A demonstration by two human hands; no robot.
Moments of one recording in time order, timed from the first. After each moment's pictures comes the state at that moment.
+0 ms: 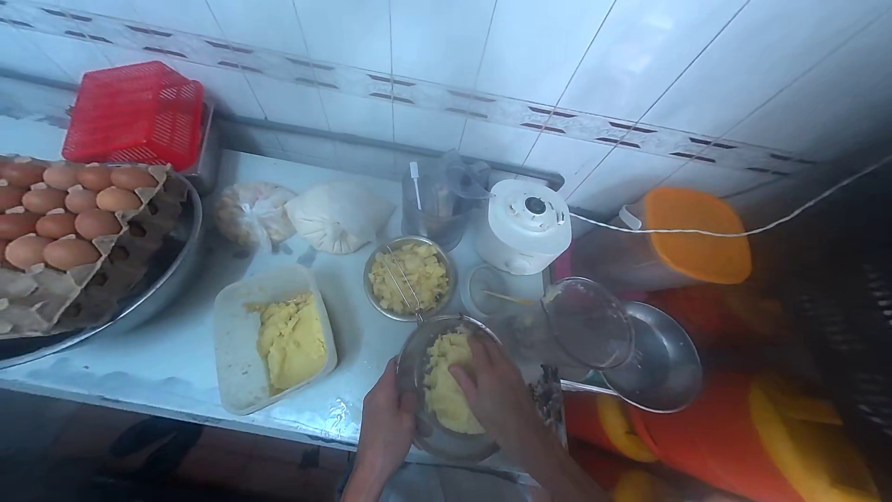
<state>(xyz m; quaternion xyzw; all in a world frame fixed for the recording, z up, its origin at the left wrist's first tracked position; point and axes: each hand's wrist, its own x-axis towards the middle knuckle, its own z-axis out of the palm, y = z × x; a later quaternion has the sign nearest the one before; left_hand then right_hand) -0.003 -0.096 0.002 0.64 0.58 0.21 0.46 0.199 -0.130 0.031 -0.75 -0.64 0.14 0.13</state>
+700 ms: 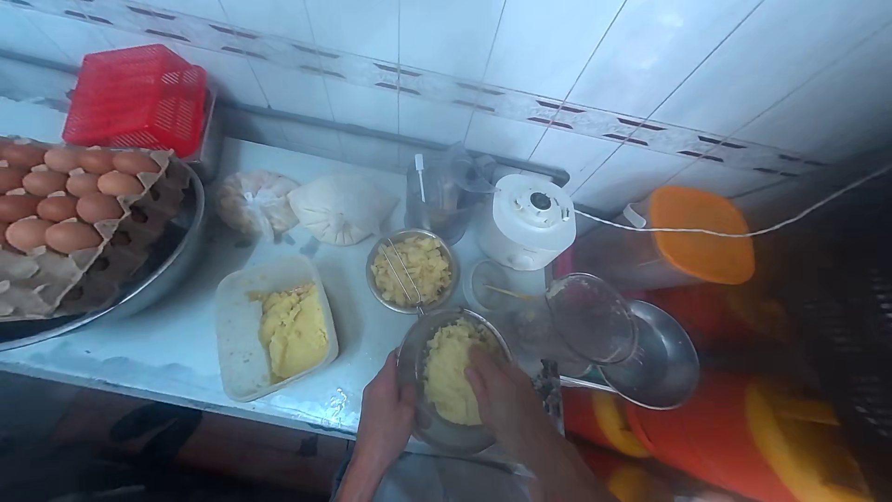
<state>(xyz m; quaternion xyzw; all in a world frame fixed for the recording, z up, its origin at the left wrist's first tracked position) -0.006 -0.097 0.007 0.63 0.58 0.20 0.47 0.199 -0.143 0.067 -0.74 -0.62 0.23 0.10</state>
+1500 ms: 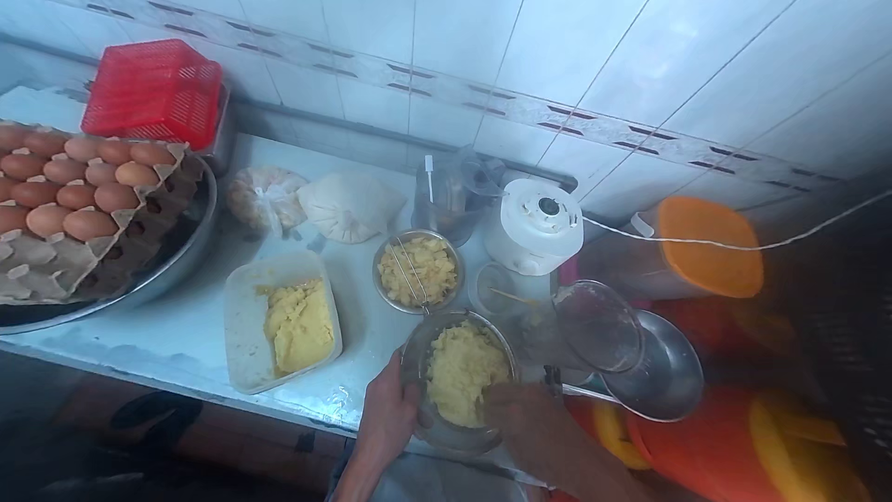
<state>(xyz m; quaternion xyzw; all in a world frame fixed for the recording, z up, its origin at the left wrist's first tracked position) -0.007 -0.094 0.011 0.64 0.58 0.18 0.47 0.241 -0.163 0.071 -0.50 -0.83 0.24 0.05</state>
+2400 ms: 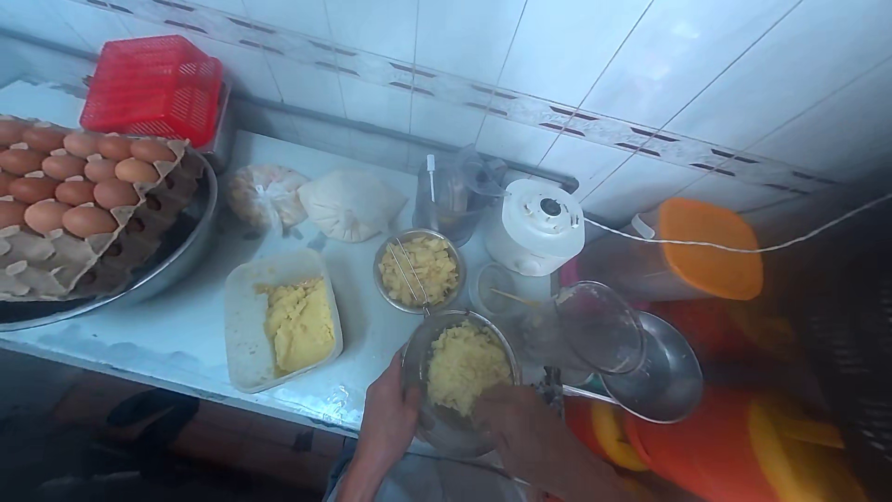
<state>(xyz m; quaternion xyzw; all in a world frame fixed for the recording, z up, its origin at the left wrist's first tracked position) -0.006 -0.098 0.013 0.63 0.59 0.18 0.47 0.227 -0.165 0.067 -0.53 -0.81 0.24 0.10</state>
